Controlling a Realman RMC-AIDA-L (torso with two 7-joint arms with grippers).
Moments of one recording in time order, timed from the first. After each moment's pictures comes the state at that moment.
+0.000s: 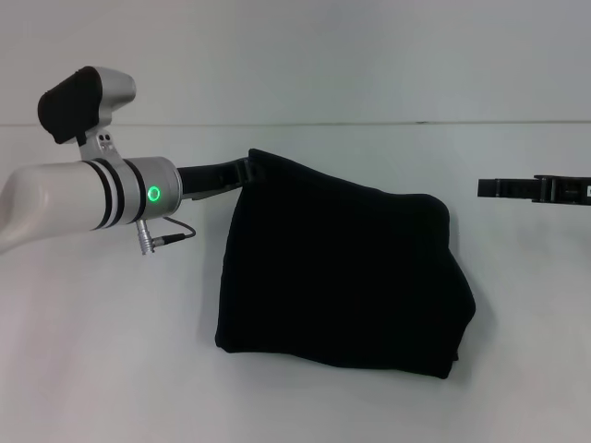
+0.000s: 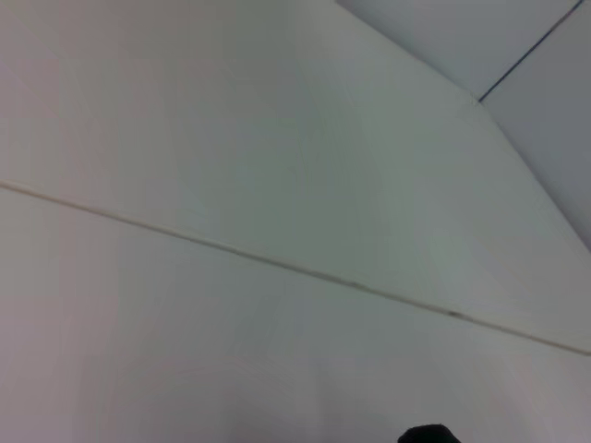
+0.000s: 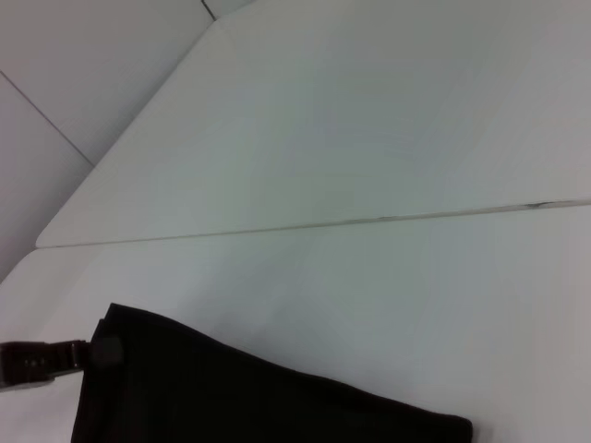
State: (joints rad) left arm -0.89 -2.11 0.58 0.33 2.14 0.78 -2.11; right arm 0.71 1.93 -0.56 -0.52 -2.22 -1.22 2.02
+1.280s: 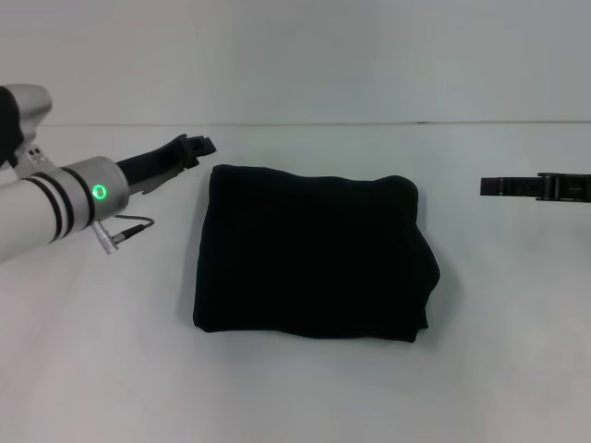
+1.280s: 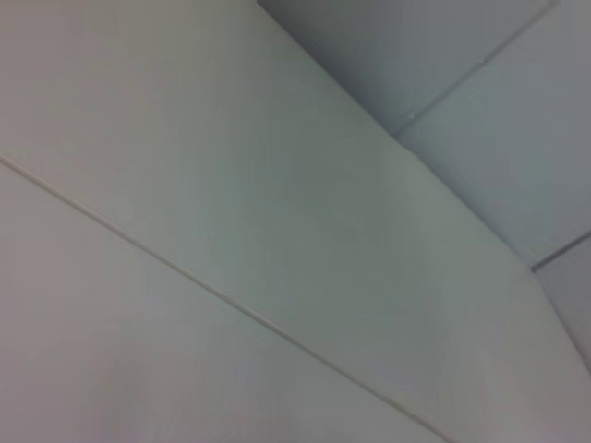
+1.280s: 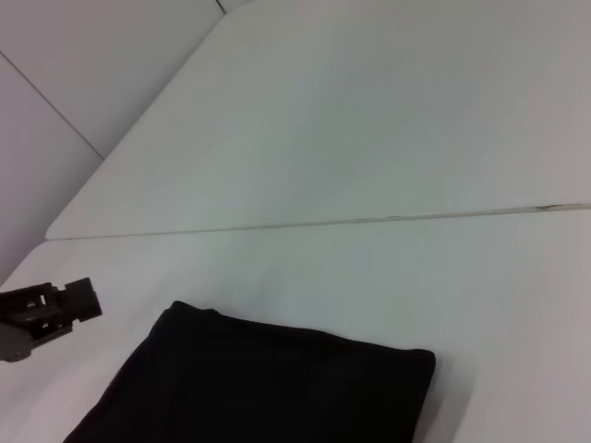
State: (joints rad) left arm -0.77 -2.12 0.58 0.40 1.89 0.72 -2.11; right arm 0.72 1.92 -0.57 -0.52 -2.22 -1.25 2.02
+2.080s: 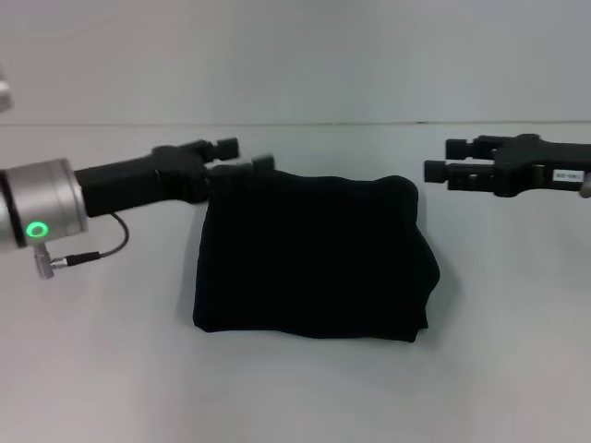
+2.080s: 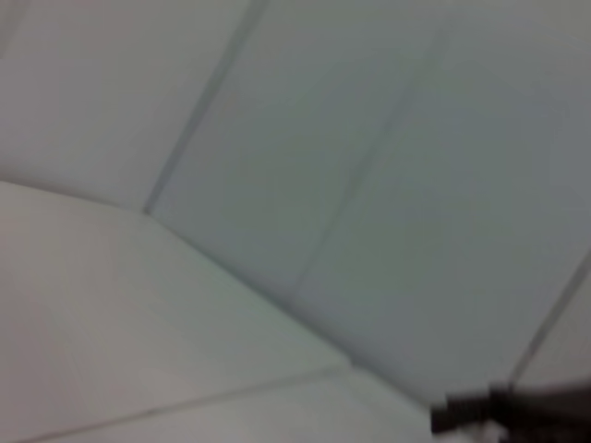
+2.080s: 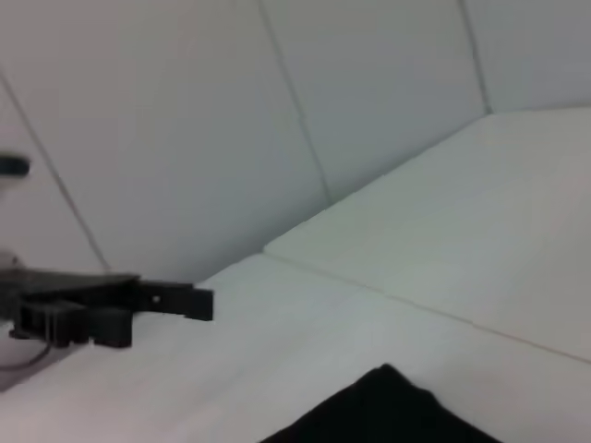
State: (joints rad) left arm -0.63 -2.12 0.55 0.72 1.95 1.51 -1.67; right arm 0.73 1.94 -0.61 -0.53 -2.03 -1.44 1.60
